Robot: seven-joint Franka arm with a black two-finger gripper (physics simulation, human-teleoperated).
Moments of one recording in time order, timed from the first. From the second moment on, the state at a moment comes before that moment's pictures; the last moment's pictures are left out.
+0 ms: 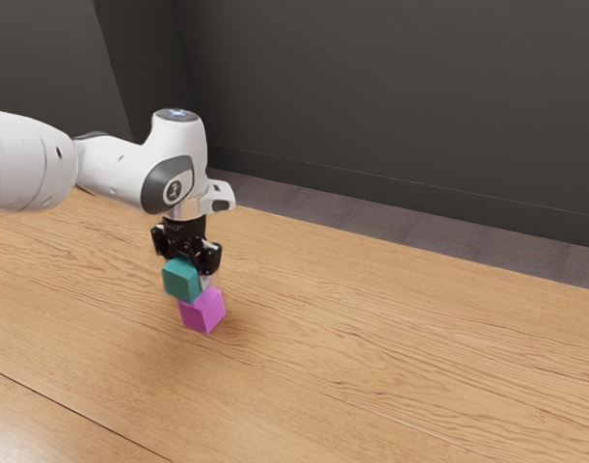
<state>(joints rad) -0.40 0.30 0.47 -1.92 0.02 2.12 0.02</state>
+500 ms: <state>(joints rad) -0.37 0.41 0.43 -1.81 -0.01 2.07 0.06</state>
